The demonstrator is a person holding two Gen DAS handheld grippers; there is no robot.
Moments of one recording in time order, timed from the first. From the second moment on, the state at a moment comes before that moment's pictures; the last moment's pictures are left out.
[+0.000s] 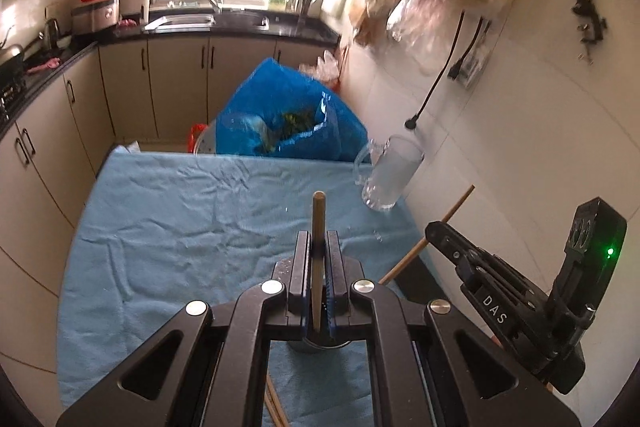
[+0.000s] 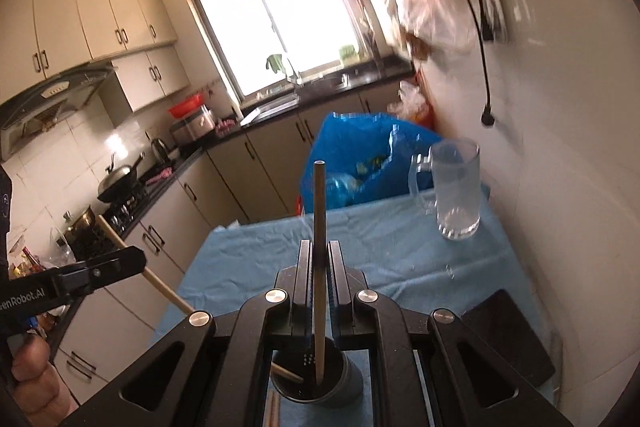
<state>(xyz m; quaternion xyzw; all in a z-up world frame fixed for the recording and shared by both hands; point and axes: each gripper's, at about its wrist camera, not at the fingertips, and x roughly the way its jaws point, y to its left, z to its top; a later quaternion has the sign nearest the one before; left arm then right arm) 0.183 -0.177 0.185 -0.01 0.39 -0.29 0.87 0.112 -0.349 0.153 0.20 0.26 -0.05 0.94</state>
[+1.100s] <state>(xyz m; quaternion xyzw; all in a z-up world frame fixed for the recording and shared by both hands) 0.114 -0.018 0.082 -0.04 0.40 -0.18 0.90 0.020 -0.282 0.063 0.23 0.32 0.03 0.92</state>
